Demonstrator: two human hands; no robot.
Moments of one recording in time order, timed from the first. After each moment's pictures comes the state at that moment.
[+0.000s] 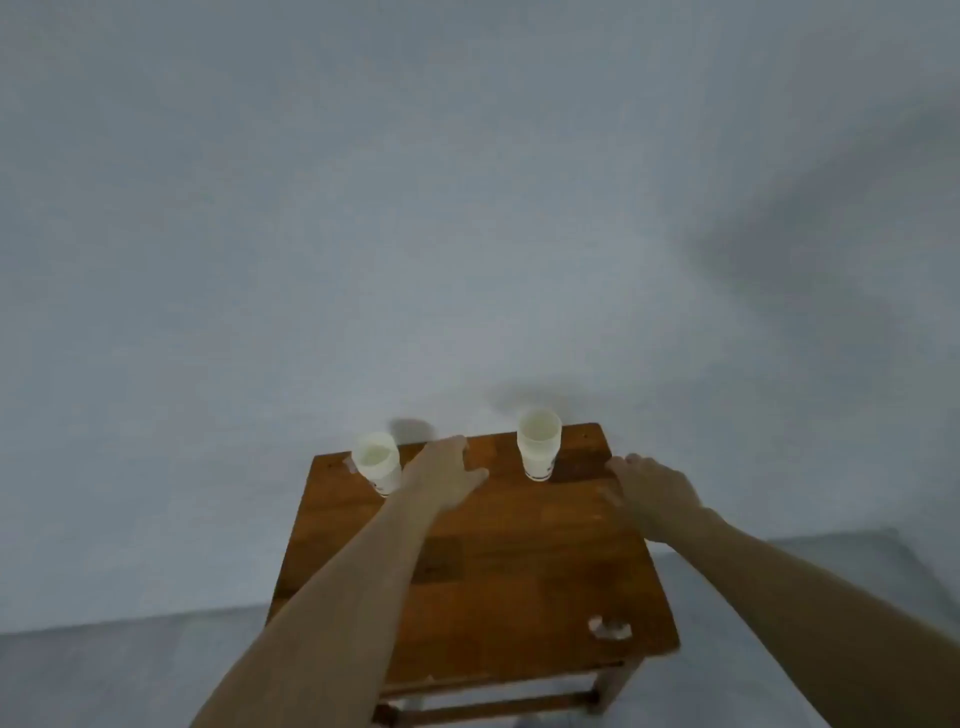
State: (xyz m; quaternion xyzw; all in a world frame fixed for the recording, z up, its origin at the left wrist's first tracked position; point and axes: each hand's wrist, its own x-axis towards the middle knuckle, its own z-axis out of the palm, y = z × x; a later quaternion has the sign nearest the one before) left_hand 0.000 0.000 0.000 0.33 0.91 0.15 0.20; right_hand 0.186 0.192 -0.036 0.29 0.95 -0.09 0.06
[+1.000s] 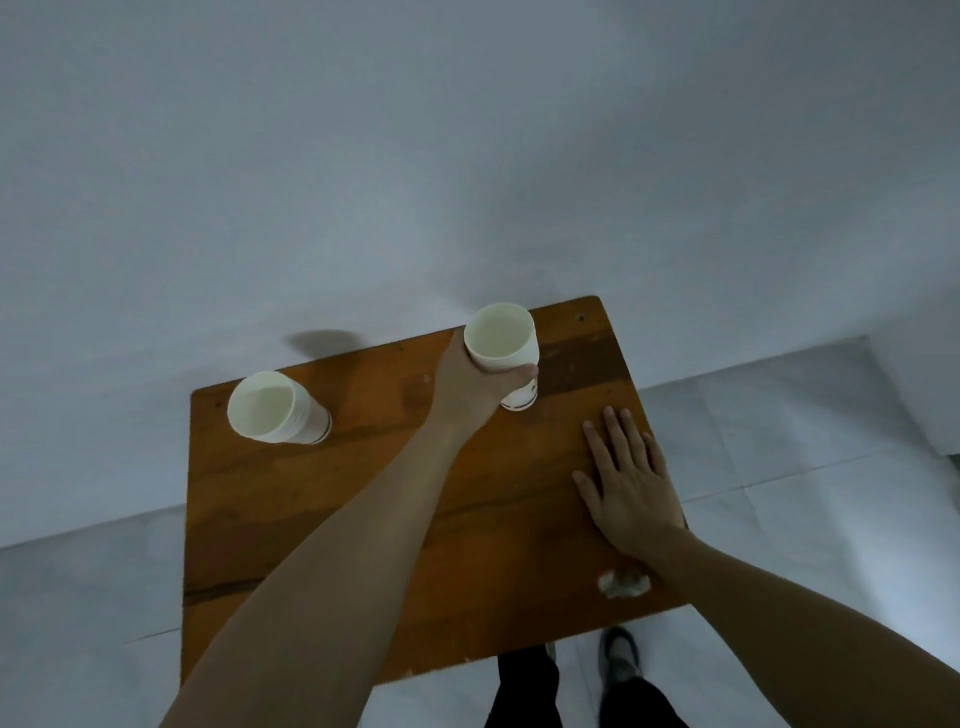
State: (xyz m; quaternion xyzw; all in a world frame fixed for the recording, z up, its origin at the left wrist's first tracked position) left_hand -0.067 0.134 -0.160 0.21 0.80 0.47 0.31; right_hand 0.168 0.197 -0.251 0.34 0.93 -0.11 0.12
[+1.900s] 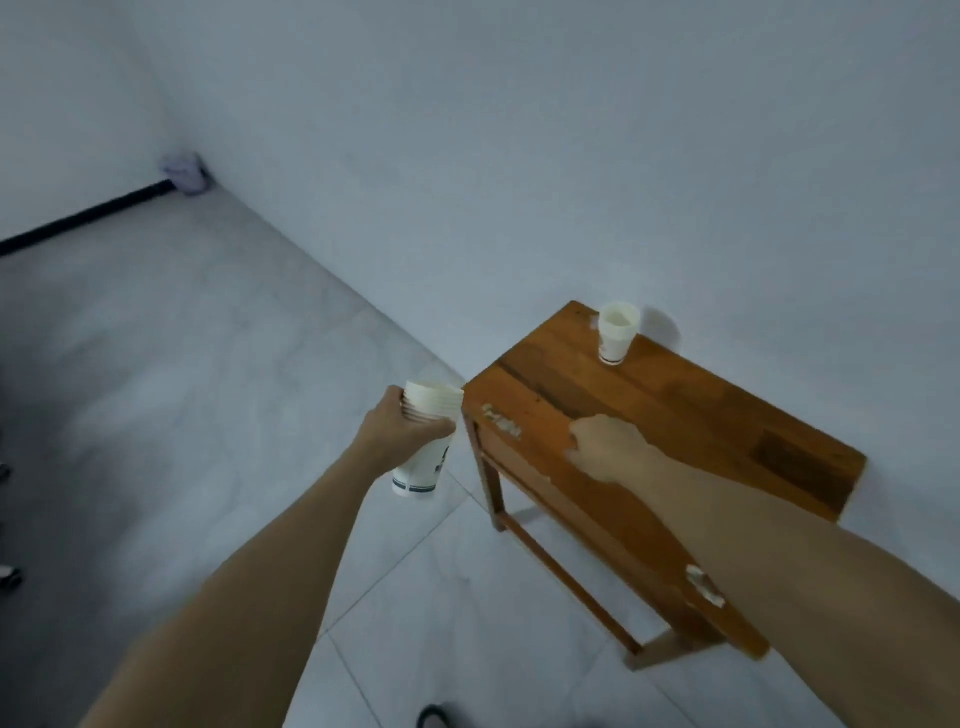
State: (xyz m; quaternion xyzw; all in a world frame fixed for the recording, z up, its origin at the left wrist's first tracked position) left_hand 0.191 -0.264 -0.005 -0.21 0.87 0.44 0.07; right_hand 0.128 0.013 -0.048 -0.18 0.96 -0.05 0.21
